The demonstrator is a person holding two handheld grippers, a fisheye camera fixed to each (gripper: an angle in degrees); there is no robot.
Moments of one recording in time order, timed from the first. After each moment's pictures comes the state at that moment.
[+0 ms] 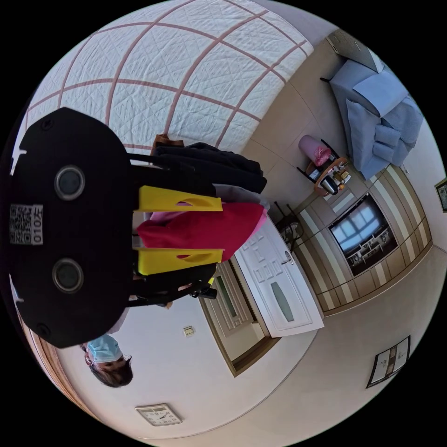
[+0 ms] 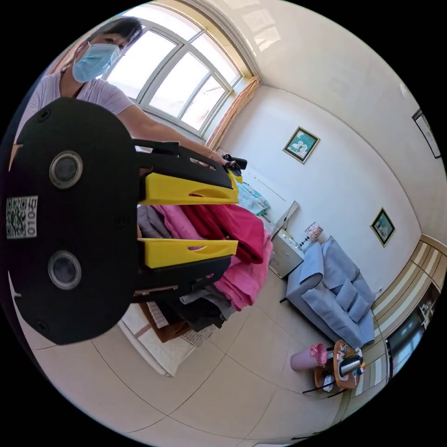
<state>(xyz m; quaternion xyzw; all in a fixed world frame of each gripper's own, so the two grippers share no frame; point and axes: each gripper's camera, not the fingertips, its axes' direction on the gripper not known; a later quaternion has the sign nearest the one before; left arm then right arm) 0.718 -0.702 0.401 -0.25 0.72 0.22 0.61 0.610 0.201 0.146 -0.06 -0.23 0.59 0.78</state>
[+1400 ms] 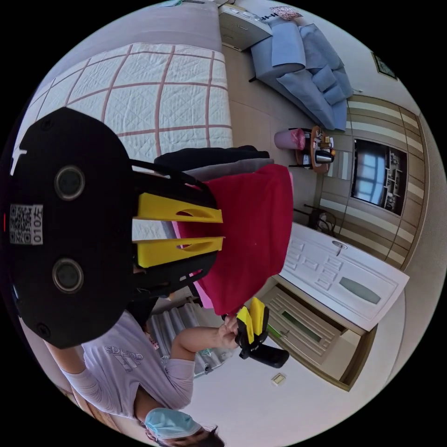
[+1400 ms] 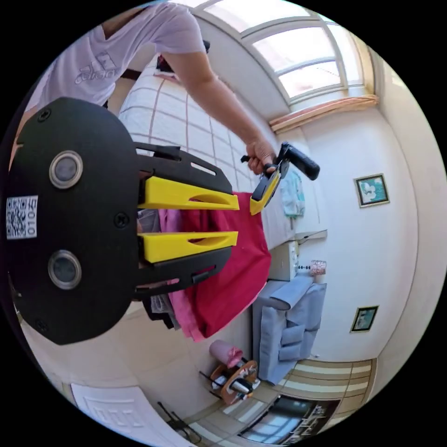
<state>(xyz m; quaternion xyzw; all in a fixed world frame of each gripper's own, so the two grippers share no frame) 0.689 -0.591 0.238 -0.07 0.62 0.46 0.63 0.413 0.006 0.153 -0.18 -0.06 0.26 0.95</state>
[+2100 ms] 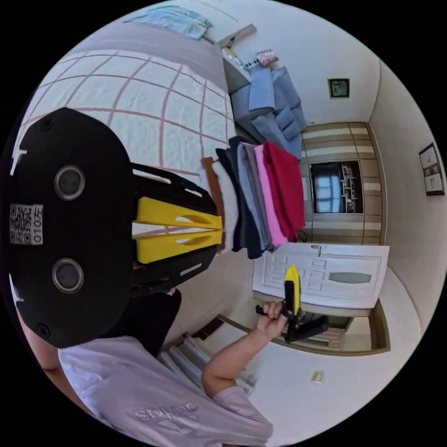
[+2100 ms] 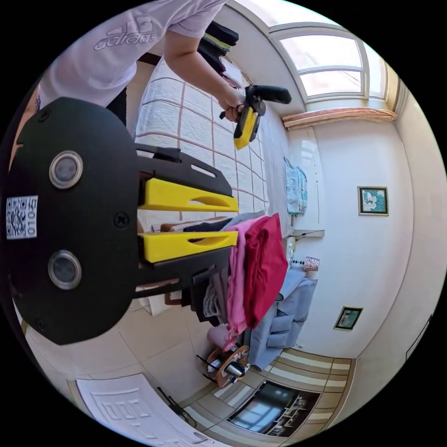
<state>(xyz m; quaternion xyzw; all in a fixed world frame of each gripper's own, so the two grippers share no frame) 0.392 -0.252 0.096 0.14 0.50 0.41 0.75 0.272 0.065 0.035 -0.10 -0.07 0.26 0.96</state>
